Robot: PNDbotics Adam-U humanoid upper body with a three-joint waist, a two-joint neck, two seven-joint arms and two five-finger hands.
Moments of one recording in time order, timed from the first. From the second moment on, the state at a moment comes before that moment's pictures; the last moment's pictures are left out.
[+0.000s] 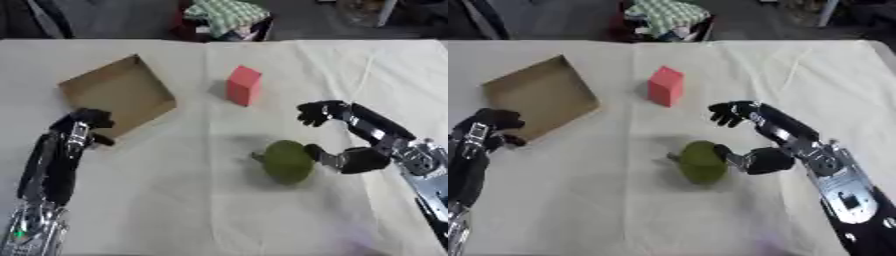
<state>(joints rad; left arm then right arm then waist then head) -0.17 0.16 -0.15 -1.81 -0.02 0.01 0.01 -0.27 -0.45 0.12 -1.64 0.37 -0.39 0.47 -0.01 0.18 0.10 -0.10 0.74</state>
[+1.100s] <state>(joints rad) -0.17 0.16 -0.15 -1.81 -0.02 0.01 0.00 -0.32 -0.46 0.20 -1.52 0.43 -0.44 0.54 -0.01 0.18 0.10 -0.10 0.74</state>
